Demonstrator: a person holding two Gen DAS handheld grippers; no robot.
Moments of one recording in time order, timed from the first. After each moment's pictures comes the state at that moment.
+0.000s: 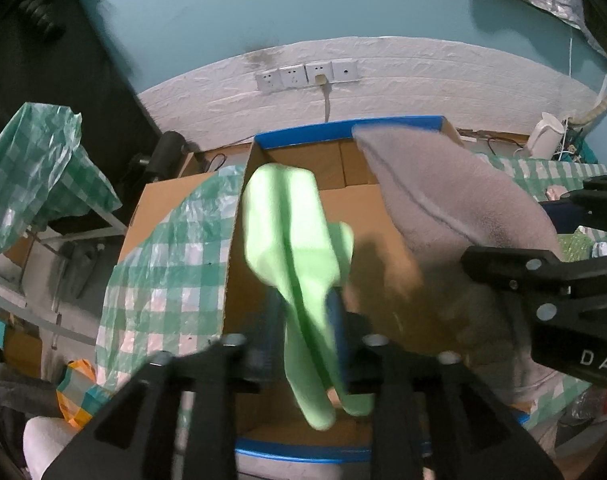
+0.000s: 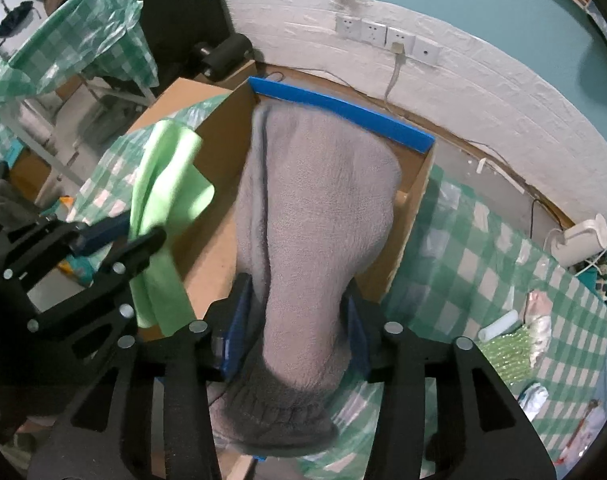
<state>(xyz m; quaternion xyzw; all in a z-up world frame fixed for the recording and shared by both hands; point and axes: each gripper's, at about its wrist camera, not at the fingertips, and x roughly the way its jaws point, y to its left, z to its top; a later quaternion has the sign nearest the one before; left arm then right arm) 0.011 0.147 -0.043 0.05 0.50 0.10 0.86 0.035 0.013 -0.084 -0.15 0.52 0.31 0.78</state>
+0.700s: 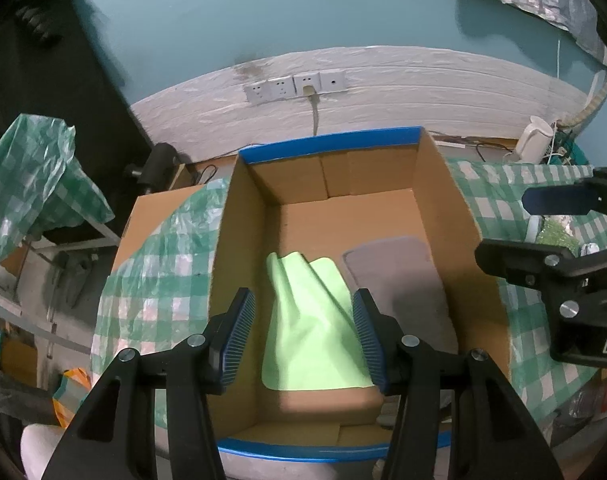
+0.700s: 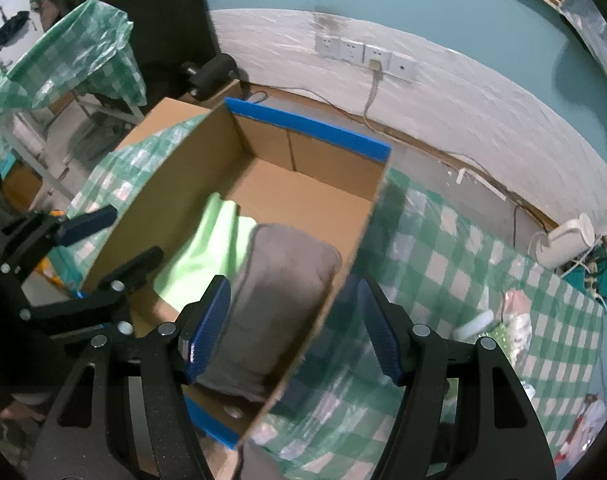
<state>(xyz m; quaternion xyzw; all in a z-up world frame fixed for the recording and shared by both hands) 0.010 0.130 -0.035 0.05 0.49 0.08 0.87 0.034 -0.019 -0.073 -0.14 0.49 0.29 0.81</state>
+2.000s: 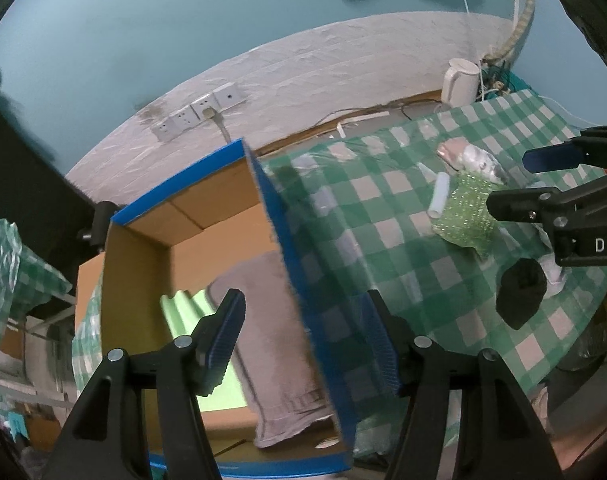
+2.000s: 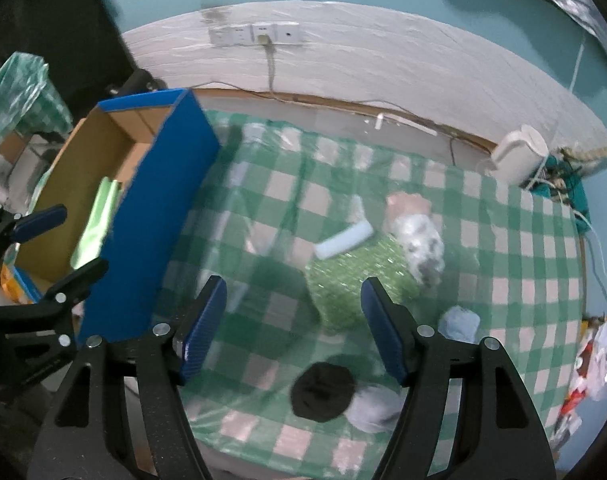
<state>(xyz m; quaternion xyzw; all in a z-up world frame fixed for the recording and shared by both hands) 0.026 -0.021 -0.051 0.16 0.50 -0.03 0.85 0.048 -0.203 -0.105 -0.07 0.52 0.19 0.83</state>
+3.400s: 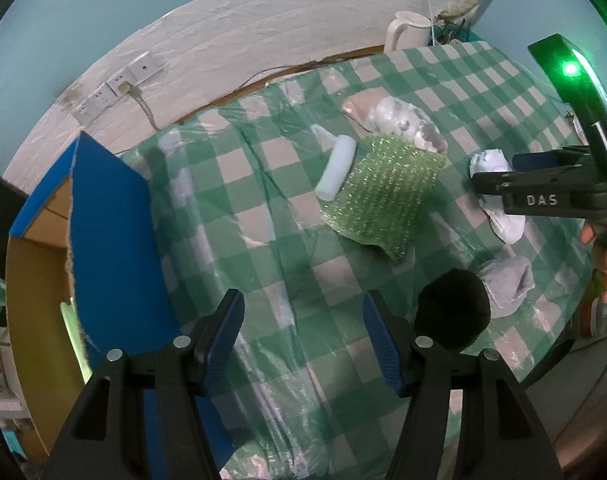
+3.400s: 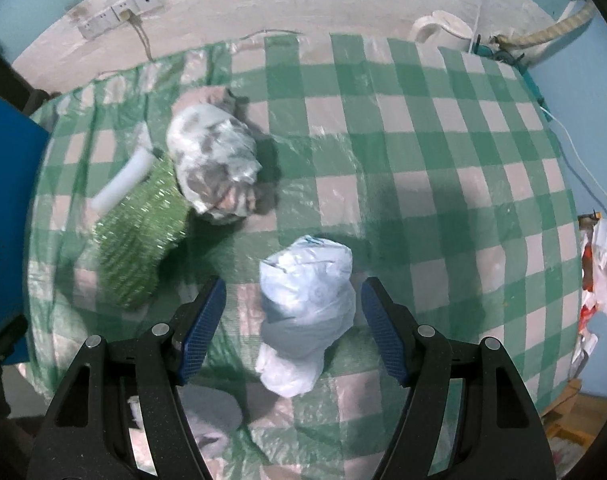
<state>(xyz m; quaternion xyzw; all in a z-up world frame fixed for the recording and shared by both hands) 0.054 -0.120 -0.116 0.14 0.58 -0.10 0.80 0.092 -0.346 -0.207 -0.01 0.60 0.05 0.80</state>
